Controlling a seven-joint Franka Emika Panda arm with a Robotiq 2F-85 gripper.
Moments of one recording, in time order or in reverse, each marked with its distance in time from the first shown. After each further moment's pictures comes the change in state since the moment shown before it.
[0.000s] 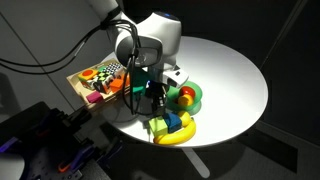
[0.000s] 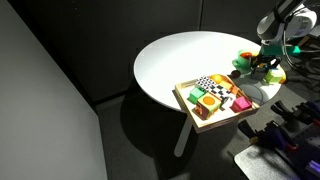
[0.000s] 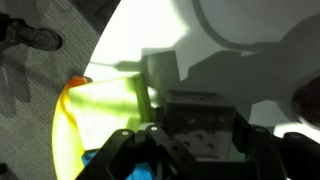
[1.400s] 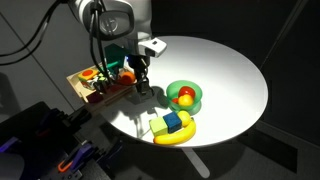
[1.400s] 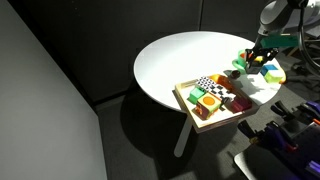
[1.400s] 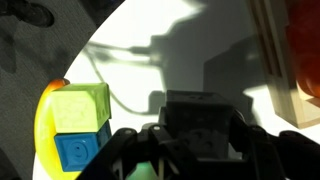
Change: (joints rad) arm 0.139 -0.260 0.000 -0.175 -0.087 0.001 0.039
